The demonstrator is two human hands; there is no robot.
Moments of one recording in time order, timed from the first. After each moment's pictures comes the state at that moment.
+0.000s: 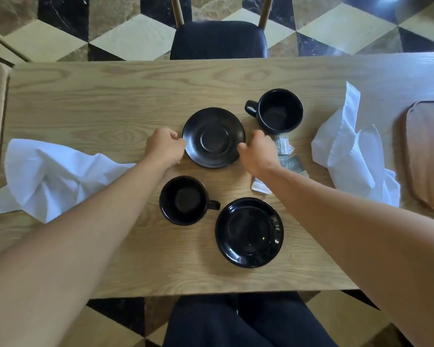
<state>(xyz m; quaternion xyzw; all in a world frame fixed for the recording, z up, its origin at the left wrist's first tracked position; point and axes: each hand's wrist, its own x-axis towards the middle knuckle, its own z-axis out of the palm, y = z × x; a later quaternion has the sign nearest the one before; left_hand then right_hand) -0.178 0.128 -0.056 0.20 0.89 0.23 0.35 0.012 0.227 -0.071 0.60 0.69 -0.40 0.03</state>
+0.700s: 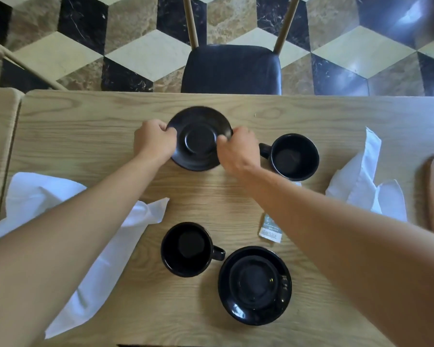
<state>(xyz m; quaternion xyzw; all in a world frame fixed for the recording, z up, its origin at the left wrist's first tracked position) -0.246 0.199 -0.044 0.17 0.93 0.23 0.23 -0.097 0.280 -0.047 0.57 0.69 -0.44 -0.03</state>
